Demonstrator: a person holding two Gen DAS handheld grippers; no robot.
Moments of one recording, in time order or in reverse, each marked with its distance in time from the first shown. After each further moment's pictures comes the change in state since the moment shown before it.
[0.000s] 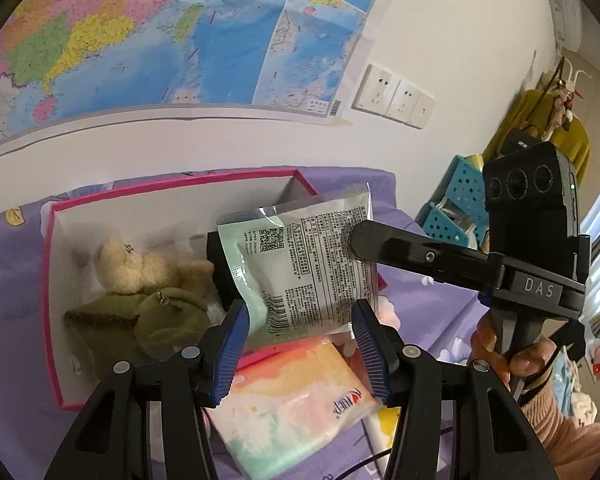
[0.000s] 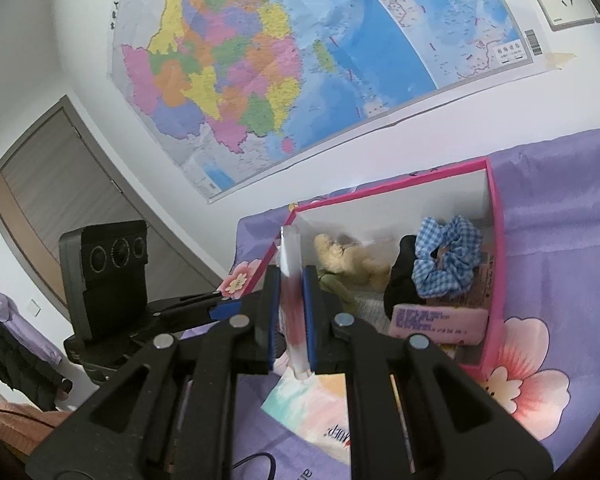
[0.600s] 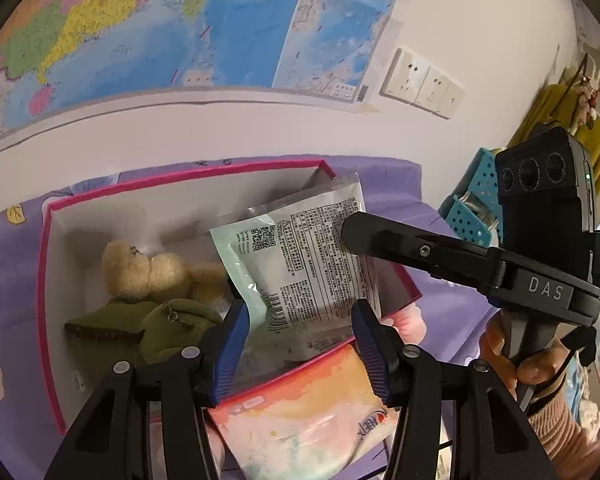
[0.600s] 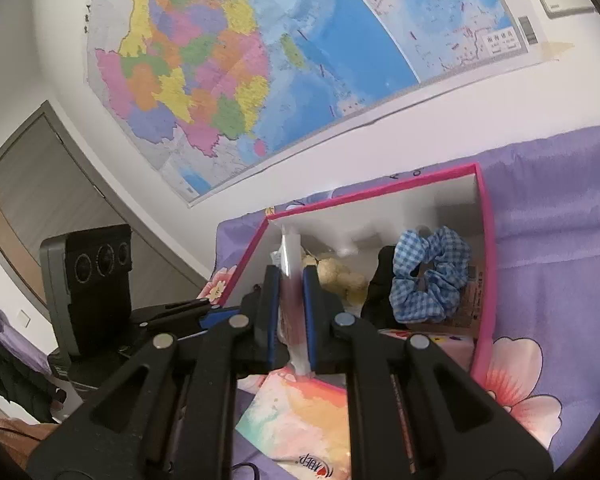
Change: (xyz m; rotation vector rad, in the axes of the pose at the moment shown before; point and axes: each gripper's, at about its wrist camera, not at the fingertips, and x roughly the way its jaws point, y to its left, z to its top) left arm 0.027 0.010 0.012 -0.022 0.061 0.070; right arm 0.023 -0.024 0.013 0.035 0.024 -0.043
